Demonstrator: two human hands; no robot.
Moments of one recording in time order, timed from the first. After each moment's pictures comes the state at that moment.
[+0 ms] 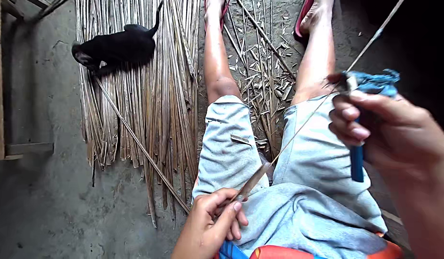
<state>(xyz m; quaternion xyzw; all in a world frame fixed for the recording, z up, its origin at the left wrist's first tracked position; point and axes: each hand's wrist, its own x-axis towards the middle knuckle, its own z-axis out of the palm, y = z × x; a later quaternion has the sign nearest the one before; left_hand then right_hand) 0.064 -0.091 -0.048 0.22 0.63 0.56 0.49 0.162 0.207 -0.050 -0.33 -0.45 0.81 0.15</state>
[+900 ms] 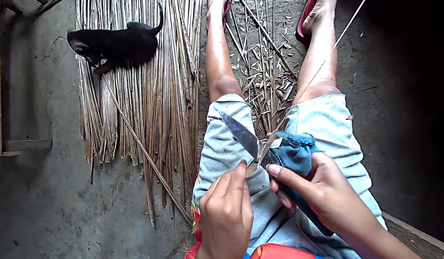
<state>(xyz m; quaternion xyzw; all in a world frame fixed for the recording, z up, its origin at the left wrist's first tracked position) 0.086 -0.045 -0.052 0.35 0.87 0.35 0.04 0.159 0.093 -0.039 -0.34 -0.51 0.79 0.07</state>
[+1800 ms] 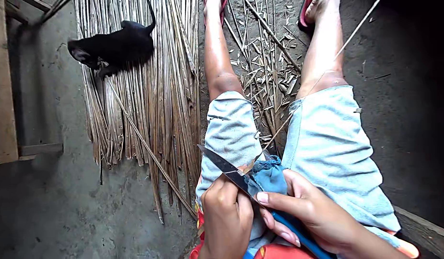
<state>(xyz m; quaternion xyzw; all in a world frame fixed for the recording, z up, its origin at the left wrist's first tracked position) 0.086 -0.049 -0.054 0.31 0.87 0.36 0.10 0.169 0.083 -0.042 -0.29 -0.28 0.91 -0.11</state>
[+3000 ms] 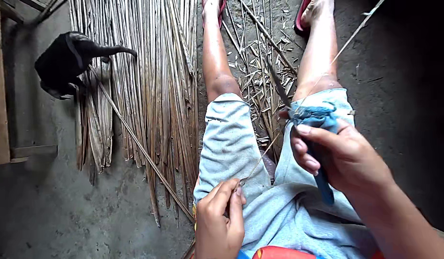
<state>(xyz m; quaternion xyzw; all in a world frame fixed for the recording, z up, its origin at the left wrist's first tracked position) 0.088 -0.069 -0.054 0.29 0.82 0.45 0.22 0.153 0.145 -0.055 -0.33 -0.42 0.84 0.10</state>
